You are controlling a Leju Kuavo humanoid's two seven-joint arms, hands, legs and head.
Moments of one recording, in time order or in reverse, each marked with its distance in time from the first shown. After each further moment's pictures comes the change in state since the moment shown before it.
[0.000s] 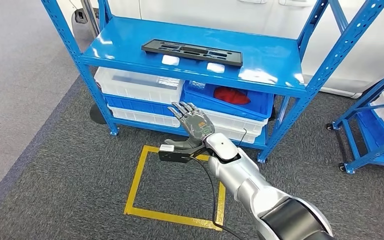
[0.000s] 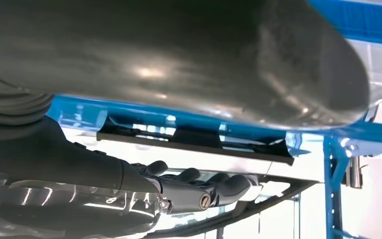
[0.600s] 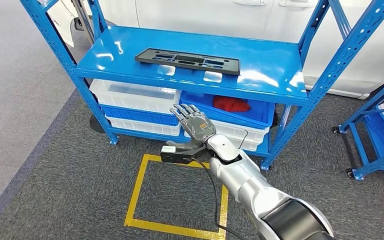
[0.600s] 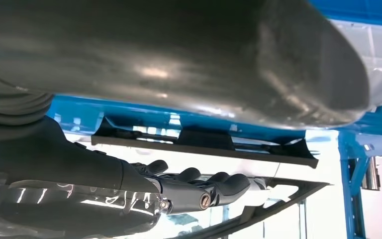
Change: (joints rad) left arm 0.001 -0.002 0.000 -0.002 -0.002 -0.003 0.000; right arm 0.008 -0.005 0.000 0.001 -0.001 0.002 -0.003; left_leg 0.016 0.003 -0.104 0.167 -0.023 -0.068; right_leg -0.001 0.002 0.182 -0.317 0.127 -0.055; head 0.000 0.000
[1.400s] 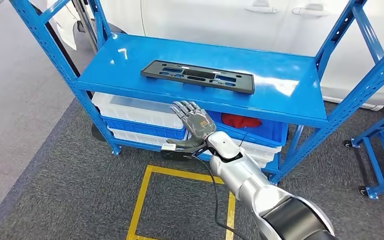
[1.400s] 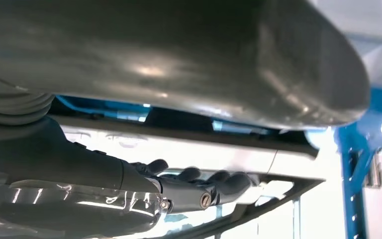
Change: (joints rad) left arm 0.006 -0.002 0.002 0.000 0.017 0.009 -0.003; right arm -0.024 -0.001 0.003 -0.002 -0.001 -0.008 0.005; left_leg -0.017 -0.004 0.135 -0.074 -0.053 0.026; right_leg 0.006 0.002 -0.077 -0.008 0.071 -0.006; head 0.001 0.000
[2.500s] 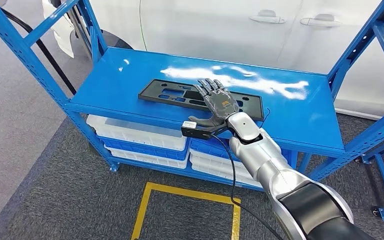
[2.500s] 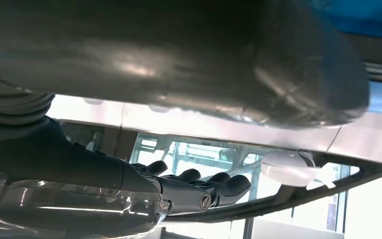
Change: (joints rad) left arm 0.002 0.005 0.011 0.000 0.008 -0.009 -0.004; right arm -0.084 -0.128 0.006 -0.017 0.029 0.012 0.066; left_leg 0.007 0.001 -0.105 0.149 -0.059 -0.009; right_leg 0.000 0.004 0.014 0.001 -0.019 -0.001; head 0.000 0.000
